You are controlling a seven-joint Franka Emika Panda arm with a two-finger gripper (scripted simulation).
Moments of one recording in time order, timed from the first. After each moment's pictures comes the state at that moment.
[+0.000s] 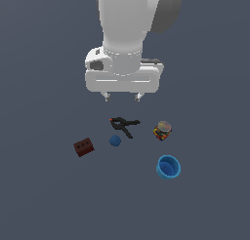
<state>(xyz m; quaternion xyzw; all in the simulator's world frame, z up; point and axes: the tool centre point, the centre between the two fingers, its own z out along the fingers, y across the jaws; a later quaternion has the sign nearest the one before) 0.007 -0.008 0.321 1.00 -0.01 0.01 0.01</state>
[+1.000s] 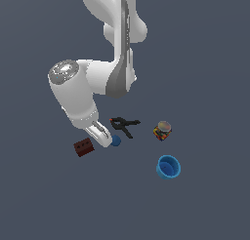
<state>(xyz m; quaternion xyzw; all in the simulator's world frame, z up) 0.050 -0.126 0.162 0.94 -0.35 0.00 -0.02</state>
